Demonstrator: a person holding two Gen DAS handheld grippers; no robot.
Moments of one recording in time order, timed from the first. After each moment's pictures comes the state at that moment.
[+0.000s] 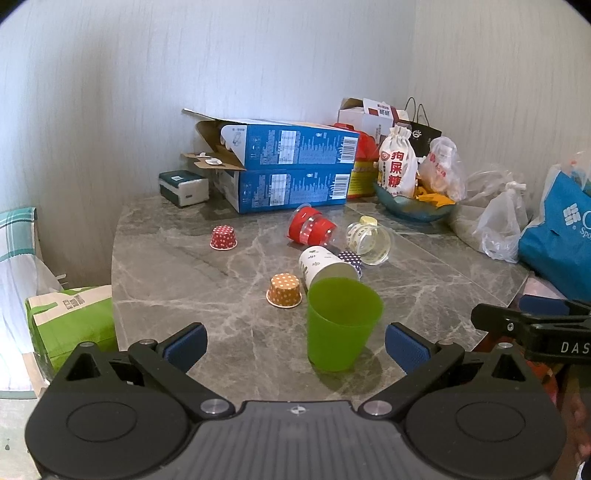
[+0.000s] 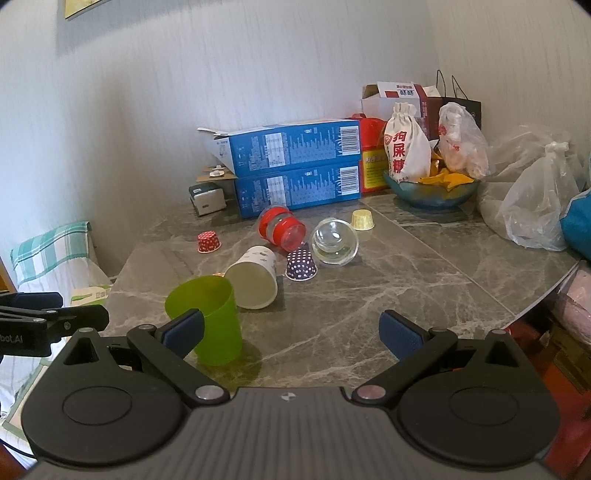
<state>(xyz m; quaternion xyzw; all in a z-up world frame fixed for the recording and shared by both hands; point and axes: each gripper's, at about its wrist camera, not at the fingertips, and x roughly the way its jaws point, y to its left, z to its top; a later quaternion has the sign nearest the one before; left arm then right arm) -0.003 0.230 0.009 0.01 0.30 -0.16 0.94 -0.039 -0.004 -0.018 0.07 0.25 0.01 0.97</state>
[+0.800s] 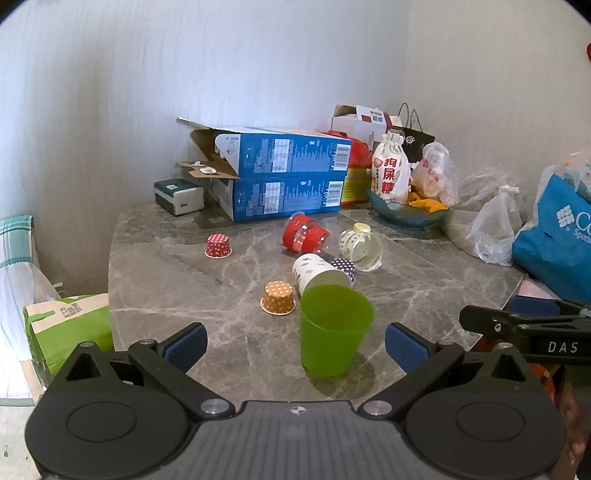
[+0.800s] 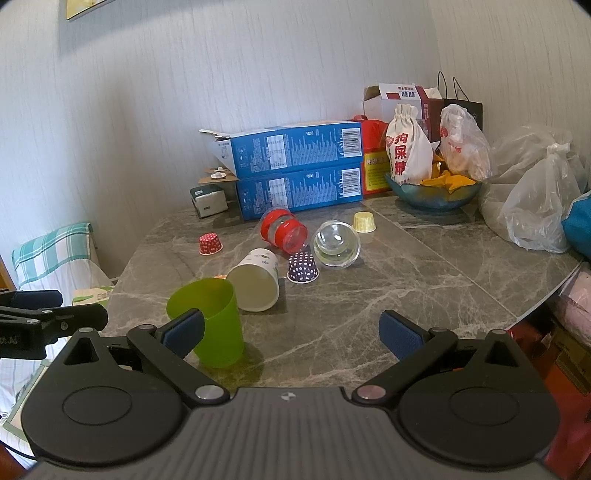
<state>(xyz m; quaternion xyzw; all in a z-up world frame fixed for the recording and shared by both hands) -0.009 0.229 0.015 0.01 0.28 -0.17 0.94 -0.037 -0.003 -0.018 0.07 0.25 0.01 0.97</state>
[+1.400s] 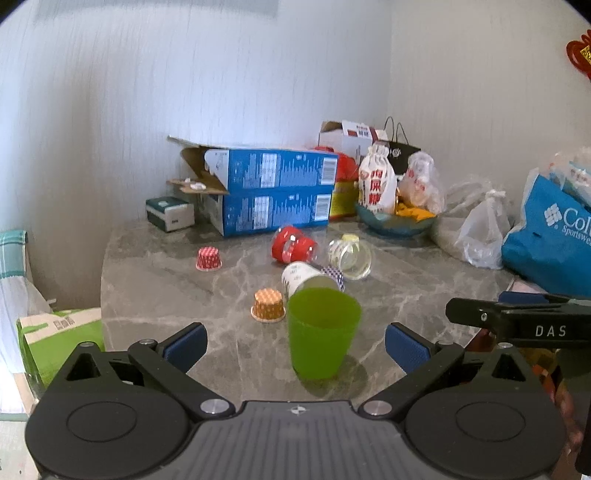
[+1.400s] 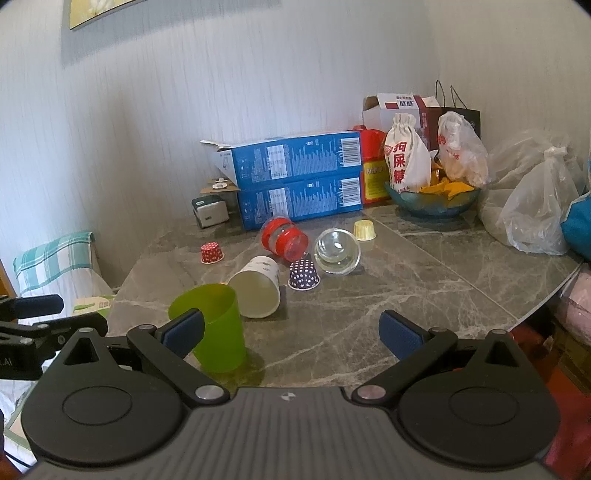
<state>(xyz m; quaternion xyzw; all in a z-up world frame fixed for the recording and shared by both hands) -0.023 0.226 0.000 0.02 0.25 -0.19 0.95 -0.043 -0.003 -0.024 0.07 0.23 0.01 0.97</state>
